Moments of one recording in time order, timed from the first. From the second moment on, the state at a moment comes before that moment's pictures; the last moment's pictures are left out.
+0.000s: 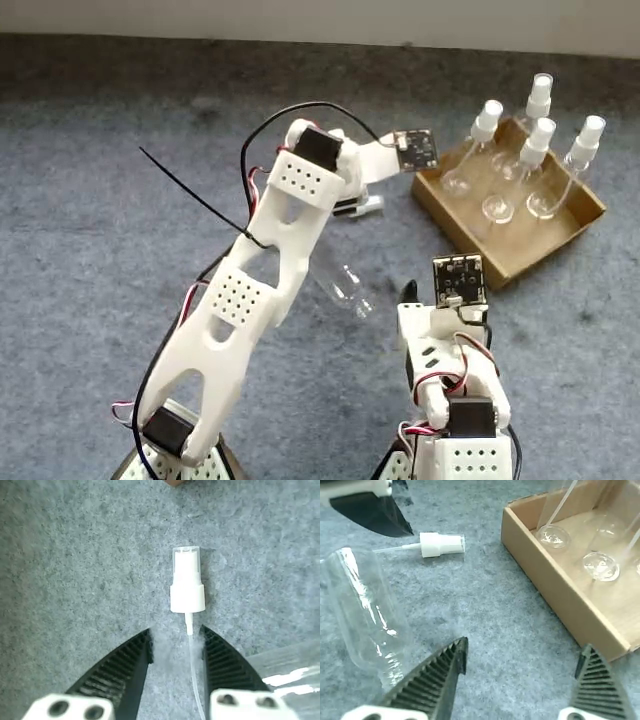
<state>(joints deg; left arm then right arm) 22.5 70.1 -93.5 100.0 -46.3 -5.4 -104.5 95.6 49.6 7.3</state>
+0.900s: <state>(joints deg) 22.6 78.4 -93.5 91.0 -46.3 -5.3 -104.5 95.6 51.1 7.3</state>
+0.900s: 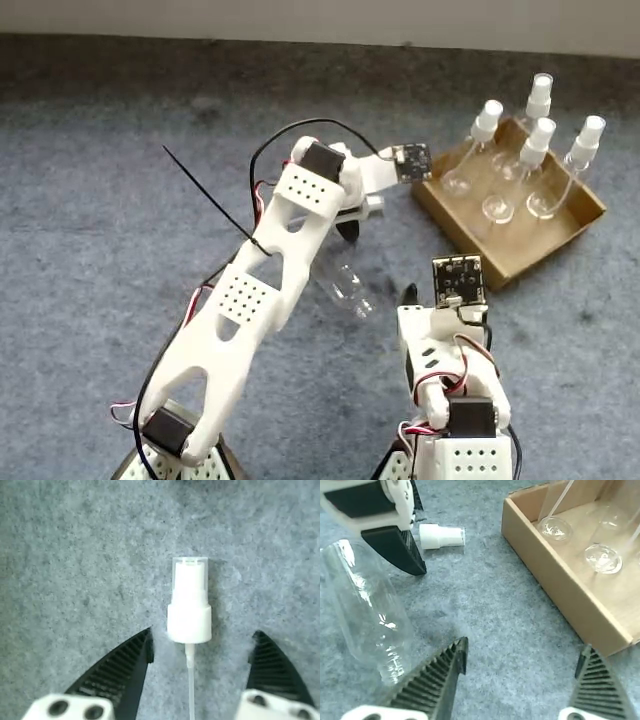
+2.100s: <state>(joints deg) 22.8 82.3 -93.5 84.5 -40.8 -5.3 -104.5 95.6 51.1 7.3</state>
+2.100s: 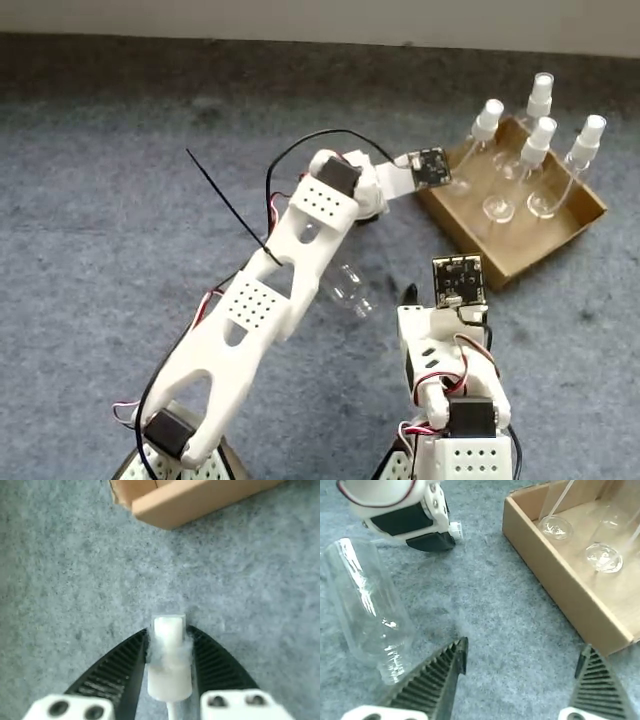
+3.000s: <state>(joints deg) 12.1 77.4 -94.4 99.8 -49.4 -5.3 -104.5 95.6 51.1 7.3</state>
